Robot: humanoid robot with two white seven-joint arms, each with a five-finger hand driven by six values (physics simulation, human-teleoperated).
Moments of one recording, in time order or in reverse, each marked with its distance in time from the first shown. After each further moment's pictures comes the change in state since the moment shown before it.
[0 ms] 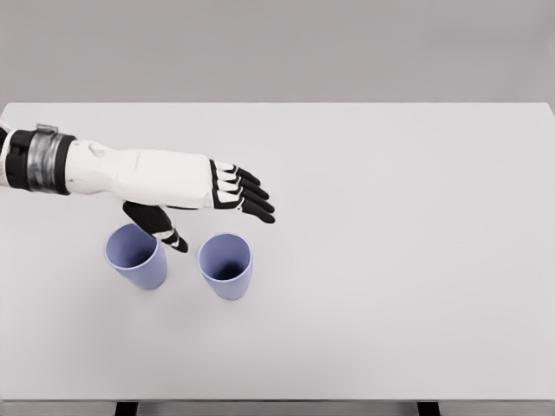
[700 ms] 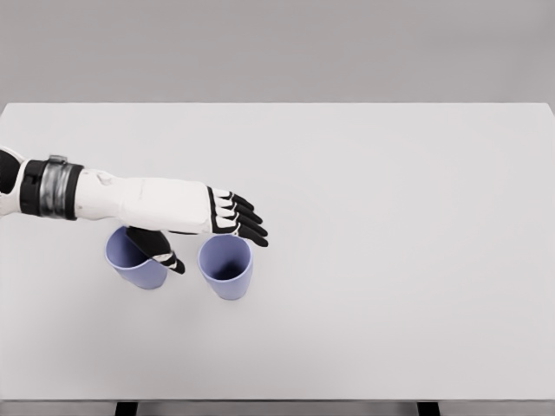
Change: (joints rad) left arm 0.112 -0.003 0.029 0.001 -0.069 0.000 0.000; right arm 0.005 0.000 0.002 0.010 -0.002 0.000 0.000
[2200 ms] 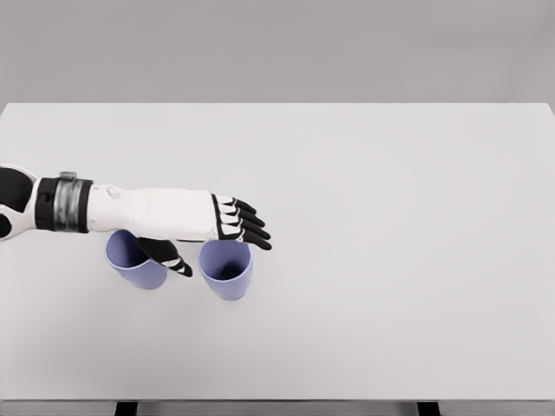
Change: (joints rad) left arm 0.160 -0.061 0.156 0.007 -0.130 0.000 0.000; right arm 0.000 0.000 0.001 0.000 0.000 0.000 0.000
